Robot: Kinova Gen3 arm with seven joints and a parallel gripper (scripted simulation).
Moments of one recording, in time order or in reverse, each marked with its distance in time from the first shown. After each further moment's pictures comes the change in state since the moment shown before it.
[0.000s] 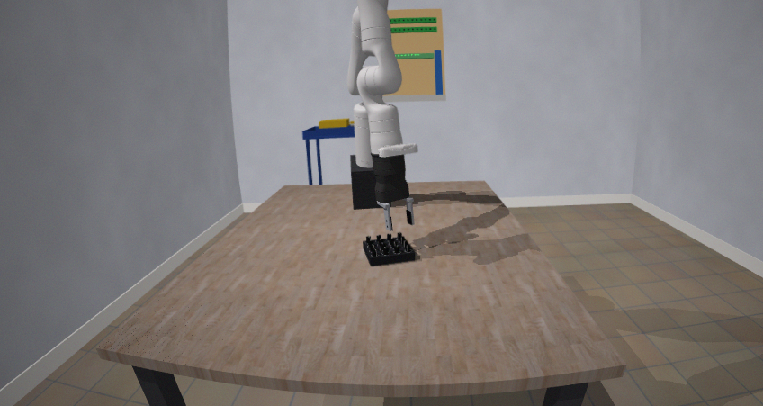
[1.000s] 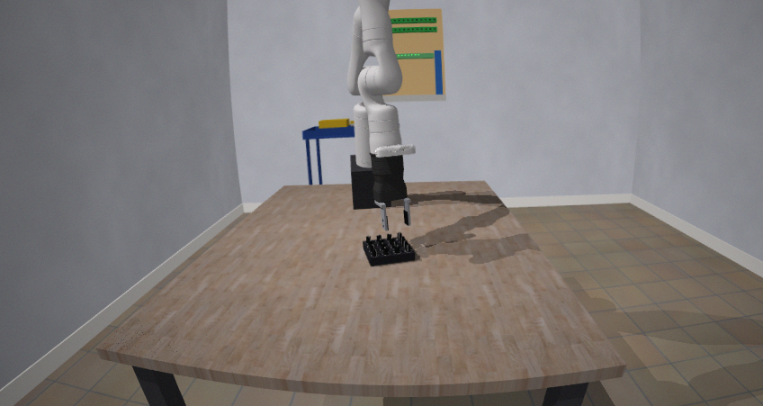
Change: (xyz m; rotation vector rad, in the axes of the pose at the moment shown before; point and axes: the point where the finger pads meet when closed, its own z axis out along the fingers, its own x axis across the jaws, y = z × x) arm 0.005 0.008 0.001 -0.010 0.021 0.074
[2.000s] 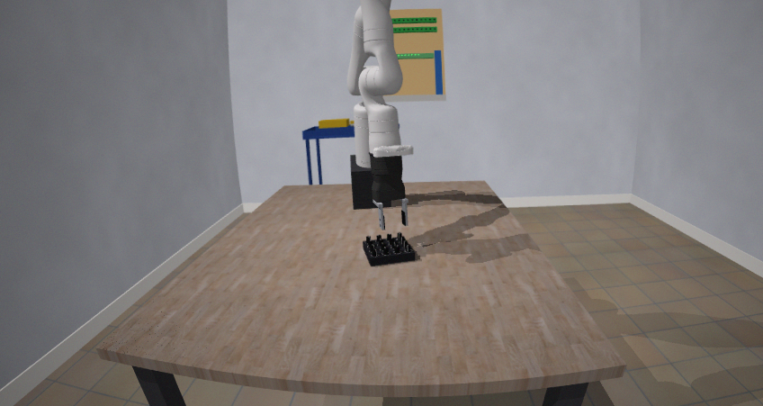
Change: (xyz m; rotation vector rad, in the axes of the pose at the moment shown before) arm 0.004 0.007 0.001 -0.008 0.017 0.057
